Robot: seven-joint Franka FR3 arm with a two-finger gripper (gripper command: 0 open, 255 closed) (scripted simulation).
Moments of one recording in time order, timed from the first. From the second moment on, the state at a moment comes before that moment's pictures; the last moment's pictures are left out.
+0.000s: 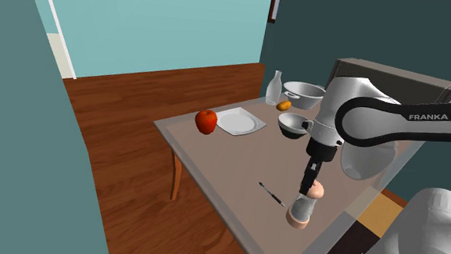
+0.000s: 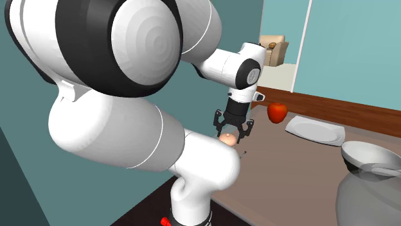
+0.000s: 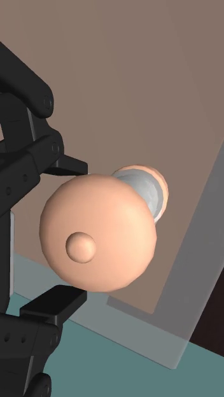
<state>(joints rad) 0.09 -0.84 -0.09 -2.88 0.10 1.95 -0.34</state>
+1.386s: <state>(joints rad) 0.09 -0.89 -0.08 -2.64 0.10 1.67 -0.30</state>
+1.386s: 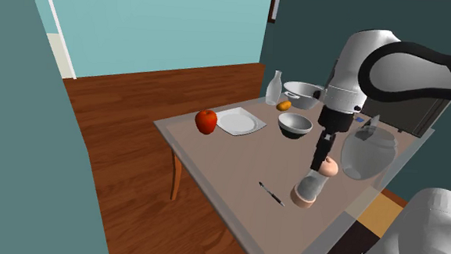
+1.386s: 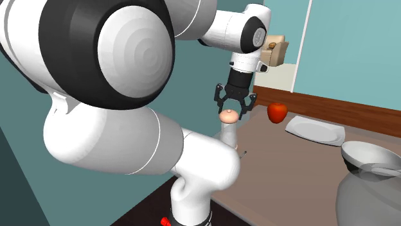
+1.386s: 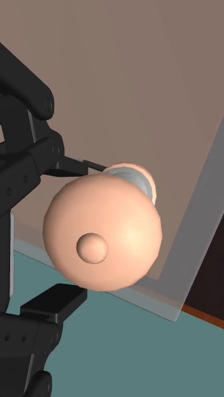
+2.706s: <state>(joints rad) 0.10 -0.83 -0.08 -2.34 0.10 1.43 -0.27</state>
